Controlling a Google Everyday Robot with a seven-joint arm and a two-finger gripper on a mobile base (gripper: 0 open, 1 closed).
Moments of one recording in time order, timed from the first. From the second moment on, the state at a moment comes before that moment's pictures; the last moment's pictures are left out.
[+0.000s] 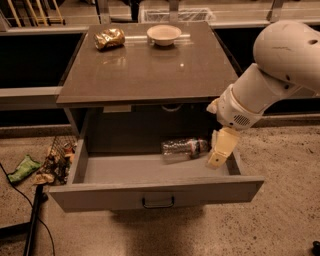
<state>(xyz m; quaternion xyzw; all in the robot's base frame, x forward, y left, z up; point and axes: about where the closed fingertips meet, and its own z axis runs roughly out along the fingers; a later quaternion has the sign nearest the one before) 0.498 -0.129 0.815 -0.63 0.75 0.10 0.17</state>
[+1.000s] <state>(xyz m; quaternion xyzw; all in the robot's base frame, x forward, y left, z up) 0.553 -0.107 0.760 -0.62 0.75 0.14 0.18</state>
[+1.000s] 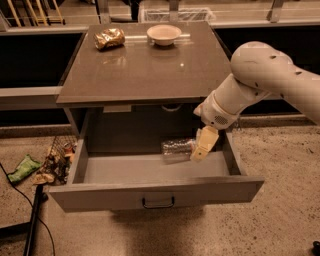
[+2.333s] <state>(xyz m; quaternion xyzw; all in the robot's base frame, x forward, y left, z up) 0.600 -0.073 0.645 -0.61 0.76 0.15 0.15</state>
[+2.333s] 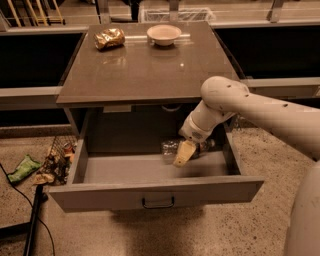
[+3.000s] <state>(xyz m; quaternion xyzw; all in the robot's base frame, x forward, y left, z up) 0.605 -0.075 0.611 -0.60 0.77 0.16 0.15</state>
